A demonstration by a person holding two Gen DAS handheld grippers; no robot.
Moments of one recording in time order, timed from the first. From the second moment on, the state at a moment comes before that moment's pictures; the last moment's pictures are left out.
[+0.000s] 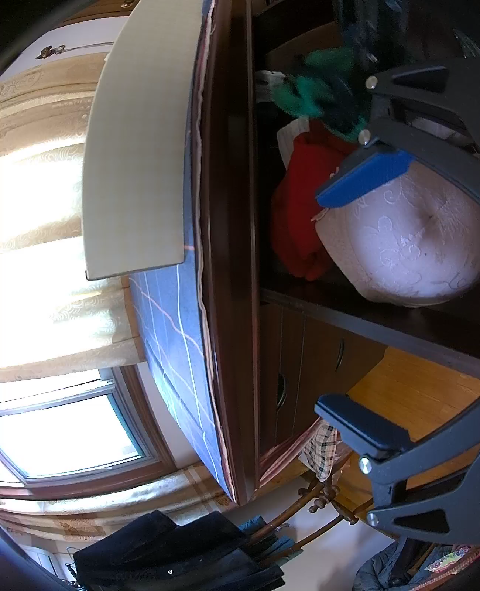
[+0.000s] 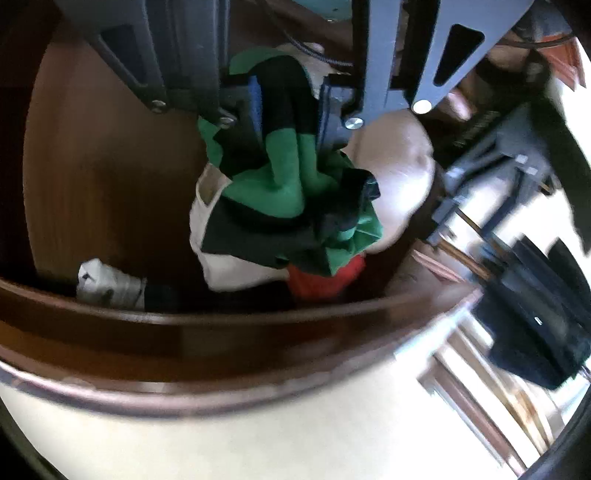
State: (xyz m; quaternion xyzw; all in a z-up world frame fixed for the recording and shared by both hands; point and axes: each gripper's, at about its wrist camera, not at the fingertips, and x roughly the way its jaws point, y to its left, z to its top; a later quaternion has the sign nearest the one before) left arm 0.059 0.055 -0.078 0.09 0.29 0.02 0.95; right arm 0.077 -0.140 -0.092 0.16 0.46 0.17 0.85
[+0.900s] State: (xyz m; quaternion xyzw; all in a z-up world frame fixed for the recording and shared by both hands) left arm 0.059 0.055 -0.078 0.09 0.29 0.02 0.95; right arm 0.074 -0.214 0.078 0.20 0.16 0.12 0.96
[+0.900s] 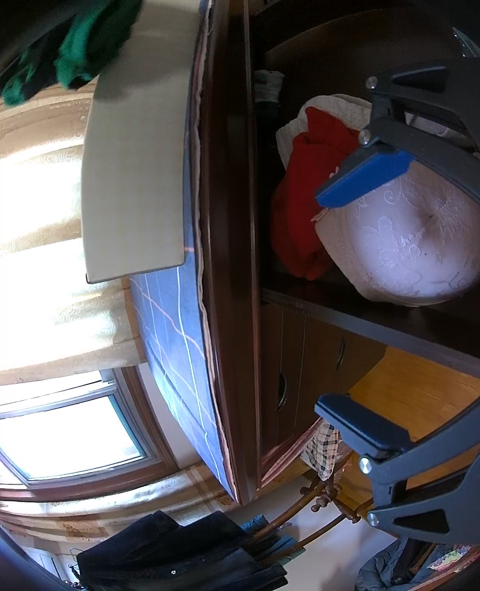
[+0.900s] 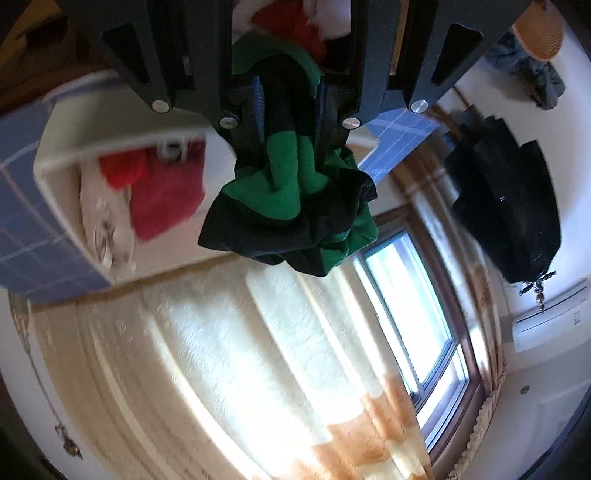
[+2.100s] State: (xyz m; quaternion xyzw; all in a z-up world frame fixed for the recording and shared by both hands) left arm 0.063 0.052 -0.080 0.09 0.30 0.02 0.95; right arm 0.210 -0.199 0.033 0.16 0.23 0.03 0.96
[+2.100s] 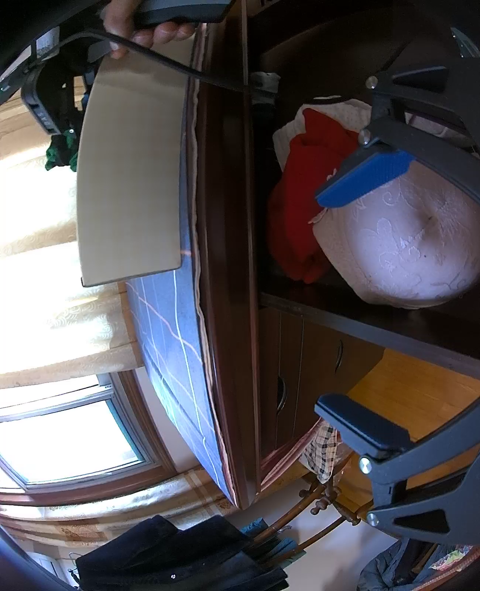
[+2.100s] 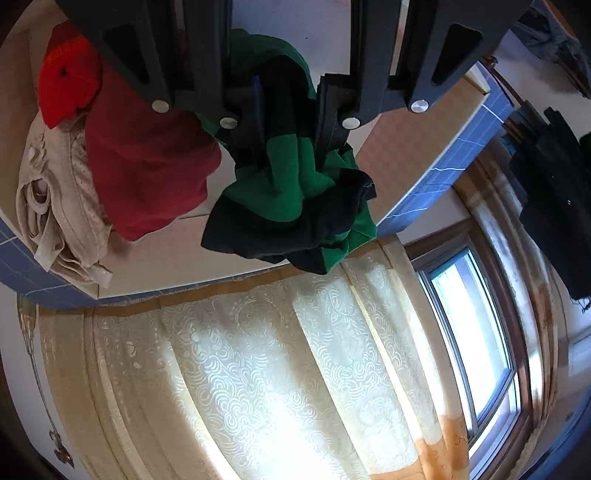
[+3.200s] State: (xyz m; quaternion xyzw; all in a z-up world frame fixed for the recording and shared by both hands) left arm 0.062 0.052 -0.081 0.09 0.30 0.02 0.95; right arm 0.205 -0.164 0.028 0.04 0.19 -0.02 0.98
